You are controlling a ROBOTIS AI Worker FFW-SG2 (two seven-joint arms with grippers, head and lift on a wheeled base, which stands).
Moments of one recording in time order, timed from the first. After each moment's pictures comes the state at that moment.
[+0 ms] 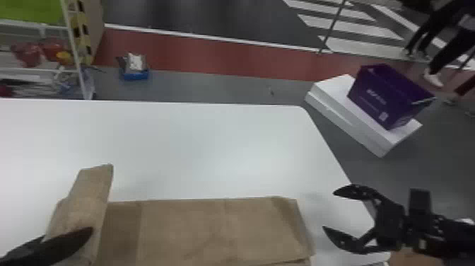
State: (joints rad) left arm 0.43 0.00 0.33 -2.51 0.11 1.27 -1.07; right arm 0.29 -0.29 -0.62 -1.68 0.21 -0.16 1.36
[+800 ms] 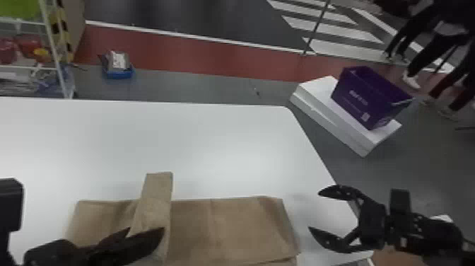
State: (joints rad) left arm 0.42 0.00 -0.05 -2.48 0.04 1.17 -0.88; right arm 0.30 -0.29 -0.63 -1.68 0.21 -0.17 1.36
